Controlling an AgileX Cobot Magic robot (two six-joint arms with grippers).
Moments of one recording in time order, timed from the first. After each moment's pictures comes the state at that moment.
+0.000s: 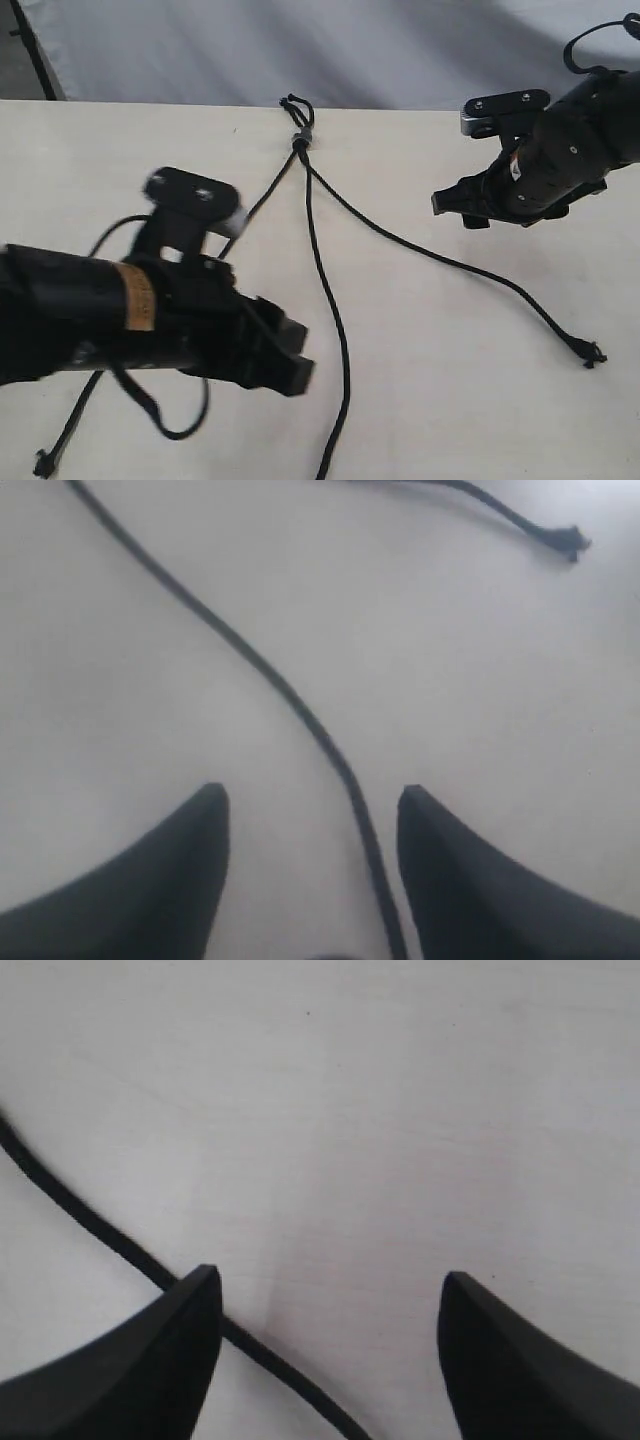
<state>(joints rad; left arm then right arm) -0.77 1.35 -0.63 -0.07 0.15 -0.28 0.17 1.80 -1.03 -0.47 0.42 0.53</state>
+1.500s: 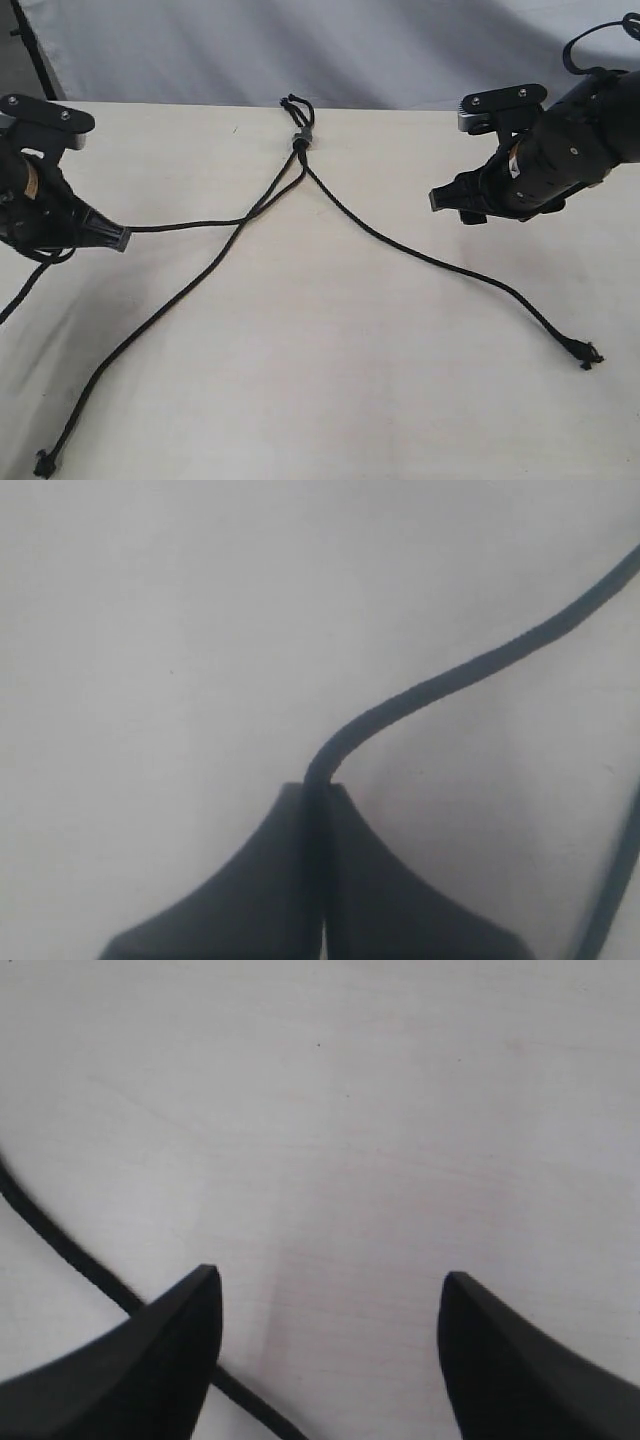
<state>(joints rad) -0.15 1.58 -0.82 0.47 0.46 -0.45 0.17 1.80 -1.03 -0.49 0.39 0.53</state>
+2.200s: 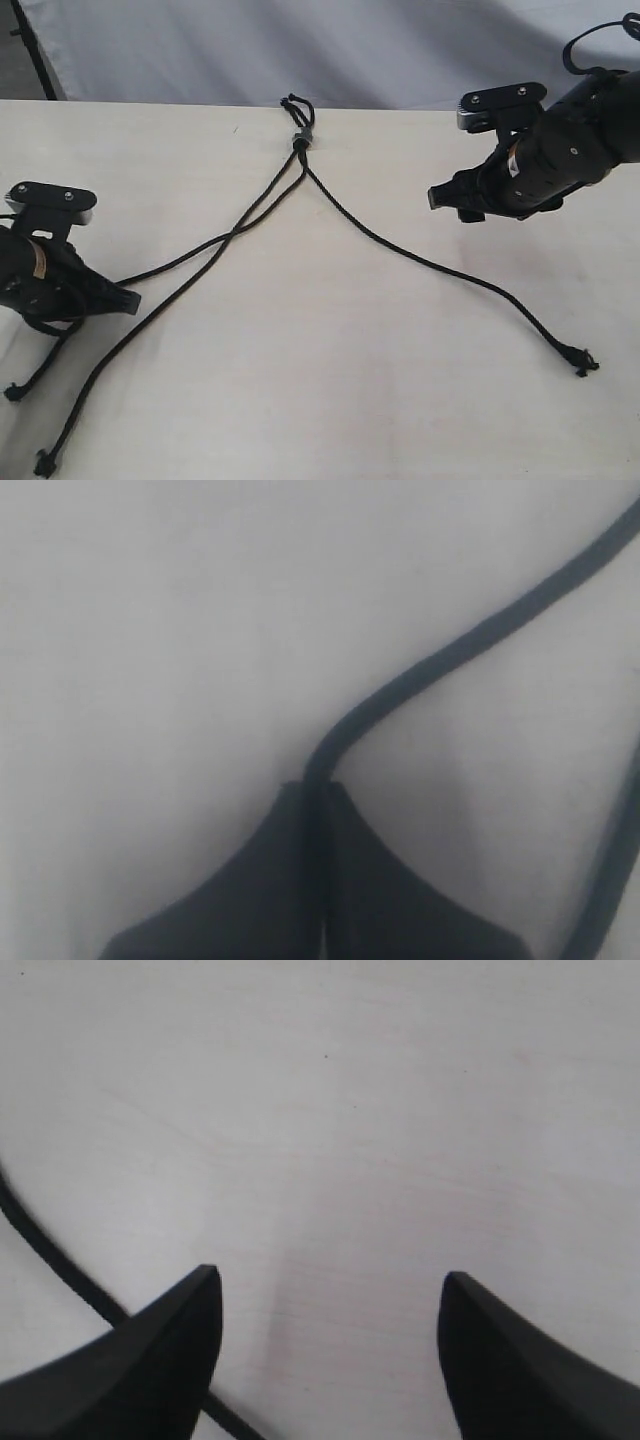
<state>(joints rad) -0.14 1.73 -0.61 0.41 0.12 -0.46 0.17 1.80 -1.03 -0.49 0.37 0.53</state>
